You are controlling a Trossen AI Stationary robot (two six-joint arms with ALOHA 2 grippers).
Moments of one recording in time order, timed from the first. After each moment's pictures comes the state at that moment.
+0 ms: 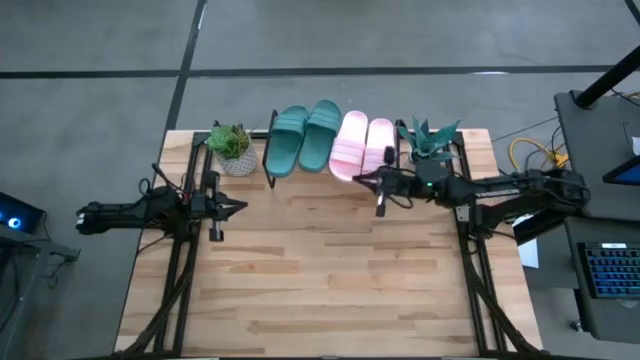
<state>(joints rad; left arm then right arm) -0.01 0.05 0.11 0.02 -0.09 0.21 -0.17 1.21 0.54 0.63 -0.01 -0.30</state>
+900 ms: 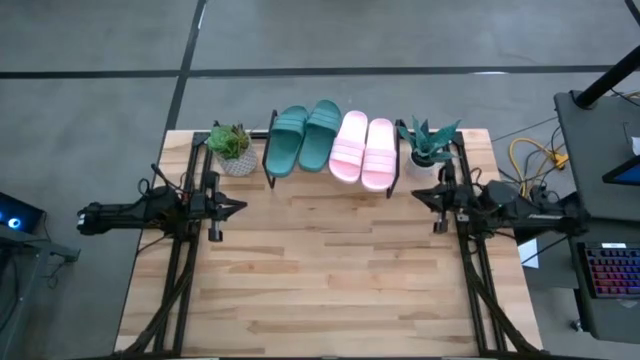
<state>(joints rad) -0.01 0.03 0.11 0.01 -0.09 0.19 -0.02 0.09 0.16 0.03 0.15 -0.16</state>
